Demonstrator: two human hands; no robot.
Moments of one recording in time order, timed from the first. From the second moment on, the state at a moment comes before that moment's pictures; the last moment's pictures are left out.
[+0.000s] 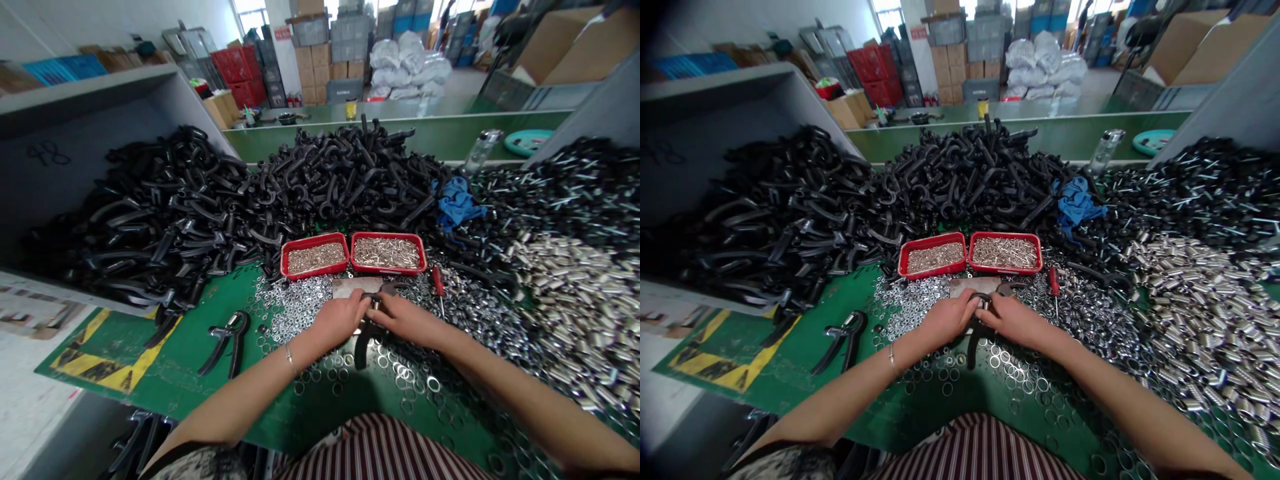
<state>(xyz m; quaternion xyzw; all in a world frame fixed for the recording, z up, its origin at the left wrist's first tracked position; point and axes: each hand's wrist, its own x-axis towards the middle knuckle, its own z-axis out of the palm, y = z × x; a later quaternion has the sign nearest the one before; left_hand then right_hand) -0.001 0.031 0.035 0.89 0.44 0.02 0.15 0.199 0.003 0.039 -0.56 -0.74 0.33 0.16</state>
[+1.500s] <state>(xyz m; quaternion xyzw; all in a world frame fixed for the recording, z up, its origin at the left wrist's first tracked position) -0.018 0.045 0.013 0.70 0.49 0.30 0.42 0.225 0.048 0.001 -0.50 -0.81 0.21 0.23</state>
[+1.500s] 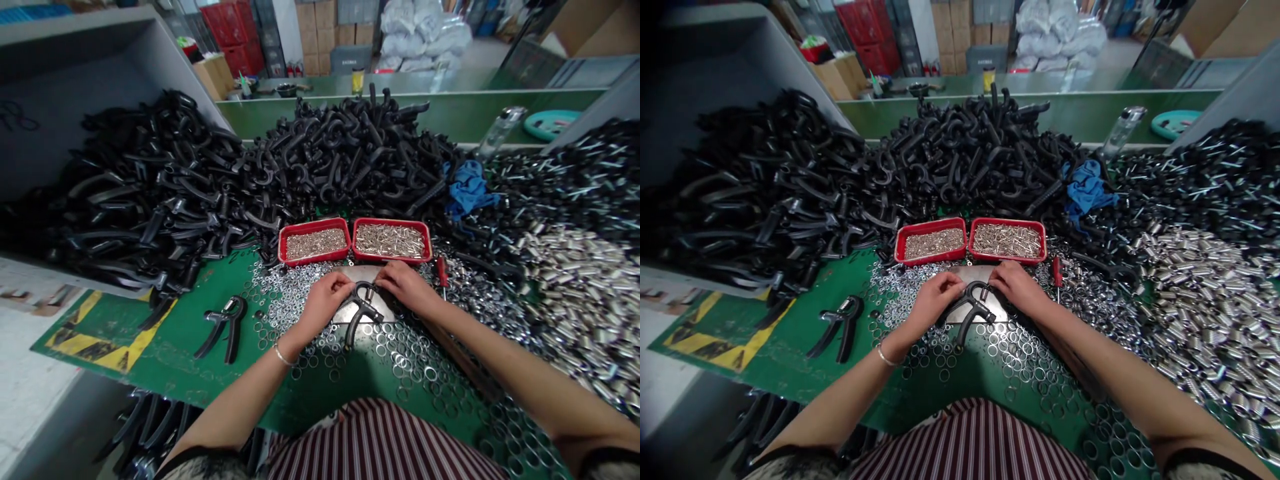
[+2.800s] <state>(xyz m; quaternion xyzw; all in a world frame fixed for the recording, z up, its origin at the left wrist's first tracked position) -0.011 0.002 -0.008 0.91 0.38 0.14 0.07 0.231 0.025 0.020 -0.58 -0.63 0.41 0.31</state>
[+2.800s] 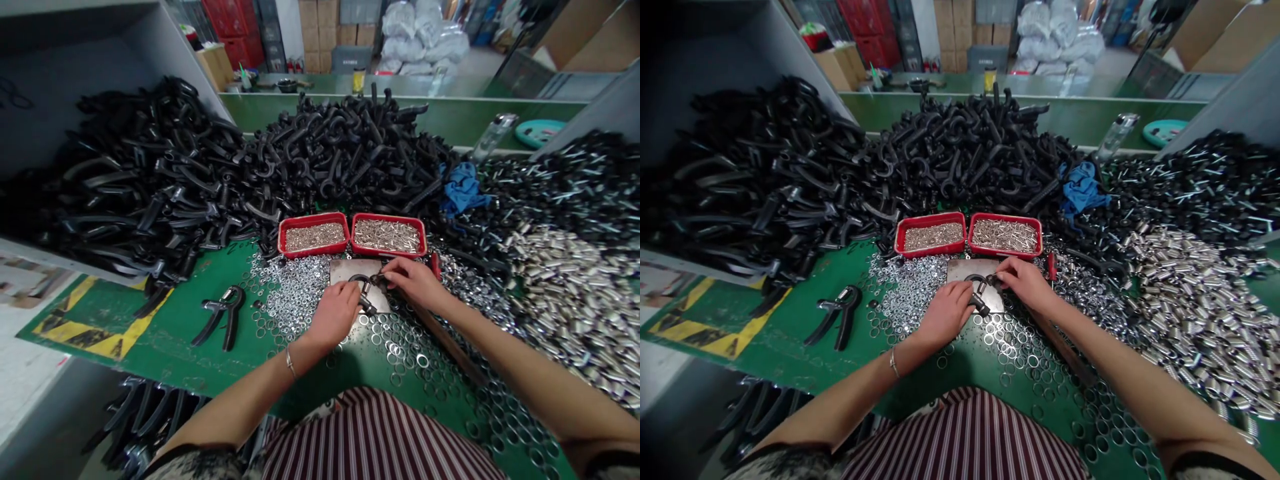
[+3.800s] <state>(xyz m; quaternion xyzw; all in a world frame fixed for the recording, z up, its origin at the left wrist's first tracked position) 0.027 0.017 -0.006 0.83 0.52 0.15 0.13 0.230 0.014 -0.002 -0.58 -0.64 0.39 0.32</state>
